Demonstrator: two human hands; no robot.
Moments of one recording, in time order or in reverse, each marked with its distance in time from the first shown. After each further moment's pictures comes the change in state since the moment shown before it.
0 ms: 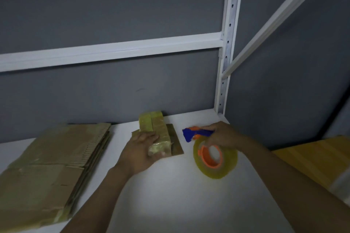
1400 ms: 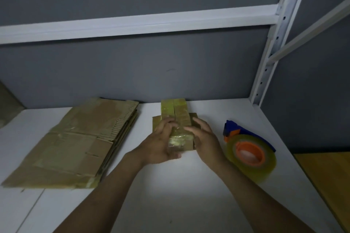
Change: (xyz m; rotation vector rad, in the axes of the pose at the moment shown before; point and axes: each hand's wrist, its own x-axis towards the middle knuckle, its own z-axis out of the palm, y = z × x) left_hand -0.028 -0.014 -0.014 -0.241 -0.172 0.010; right_hand 0.037 -0.044 0.143 0.269 0.227 -0.450
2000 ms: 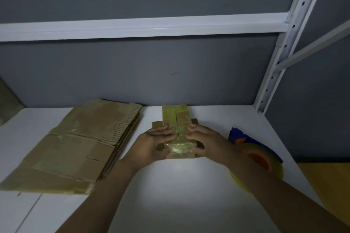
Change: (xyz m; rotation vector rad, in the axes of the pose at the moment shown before) left_hand -0.004 -0.046 0.008 -0.073 0.337 0.108; right_hand 0.032 0.024 -0.018 -0.437 -0.240 -0.418
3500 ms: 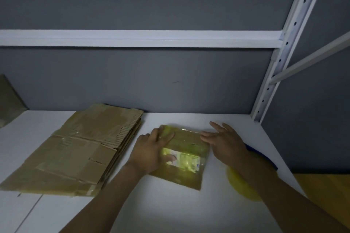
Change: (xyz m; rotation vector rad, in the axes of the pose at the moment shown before) left_hand -0.002 0.030 -0.016 0.595 -0.280 -0.183; right_hand -0.008 -0.005 -0.046 -0.498 -0.082 0.085
